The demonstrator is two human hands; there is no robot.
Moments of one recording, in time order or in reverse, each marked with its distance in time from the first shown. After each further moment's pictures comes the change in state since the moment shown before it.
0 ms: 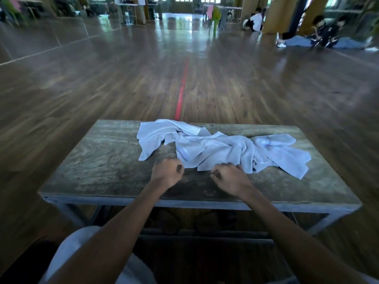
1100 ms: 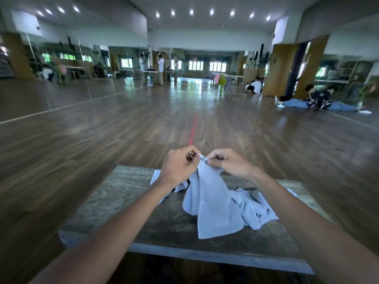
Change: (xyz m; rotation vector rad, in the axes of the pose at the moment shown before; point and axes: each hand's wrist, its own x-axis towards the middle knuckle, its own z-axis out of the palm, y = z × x) left_hand -0.008 0.064 -0.179 -0.559 0.445 0.266; right_hand 0.034 -0.085 -0.188 0.674 0.028 -0.245
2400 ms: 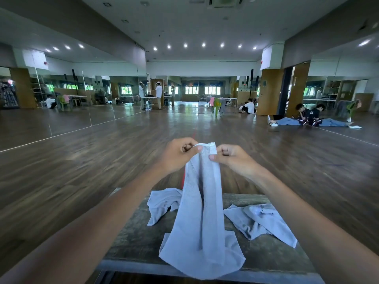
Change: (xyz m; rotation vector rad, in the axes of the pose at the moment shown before) left_hand 0.027 0.092 -0.048 -0.122 -0.165 0.159; right_hand -0.050 -0.060 -0.057 0.195 0.169 -0.071
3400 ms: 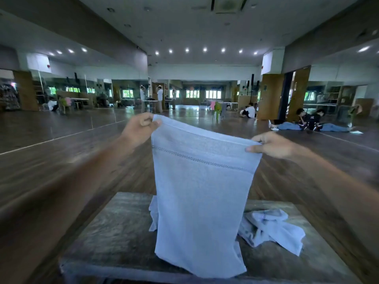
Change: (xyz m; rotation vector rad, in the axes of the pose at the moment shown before) left_hand 0.023 -0.005 -0.111 0.085 0.252 -0.202; right_hand 0.013 -0.022 -0.098 -0.517 -0.017 0.120
